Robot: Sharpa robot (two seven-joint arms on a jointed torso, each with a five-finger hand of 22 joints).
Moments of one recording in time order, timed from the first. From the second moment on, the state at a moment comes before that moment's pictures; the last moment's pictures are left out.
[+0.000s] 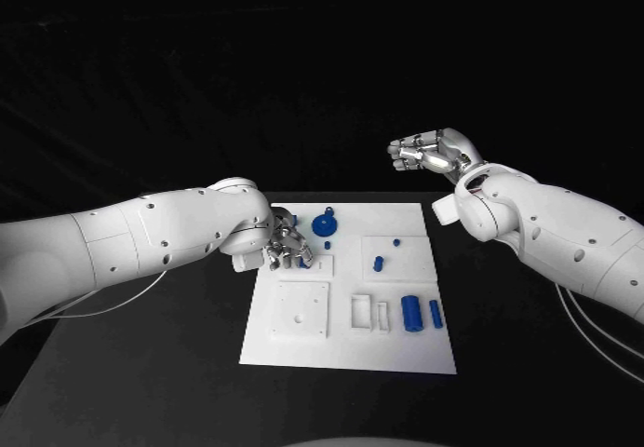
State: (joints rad) left arm 1.42 -0.54 -0.24 1.23 -0.80 0.15 -0.57; left_hand 1.02 0.03 0.33 -0.23 0.61 1.19 0.08 0.06 0.85 1.49 -0.06 0.65 0.22 1.43 -0.13 1.33 0.76 0.02 1.28 -0.16 0.42 1.31; right arm 1.13 -0.60 0.28 1.06 -0.74 -0.26 0.20; right_hand 1.18 0.03 0.00 -0.08 0.56 0.94 0.17 0.06 0.06 1.02 0.17 0.06 0.06 1.02 0.17 0.07 0.06 0.08 0.88 0.18 0.07 0.07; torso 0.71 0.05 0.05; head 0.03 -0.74
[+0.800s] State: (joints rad) left arm 1.42 -0.52 -0.24 1.19 -0.81 0.18 -0.57; left_hand 1.02 0.03 0.33 -0.23 0.61 1.19 0.08 0.06 0.85 1.49 -0.06 0.65 0.22 1.43 -0.13 1.33 0.76 0.02 1.28 -0.16 0.43 1.31; right arm 1.13 -0.60 0.28 1.06 -0.74 -0.26 0.20; right_hand 1.17 0.03 0.00 -0.08 0.56 0.94 0.17 0.06 0.06 1.02 0.17 0.06 0.06 1.02 0.17 0.07 0.06 0.08 0.87 0.18 0.07 0.07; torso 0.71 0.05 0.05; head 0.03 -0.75
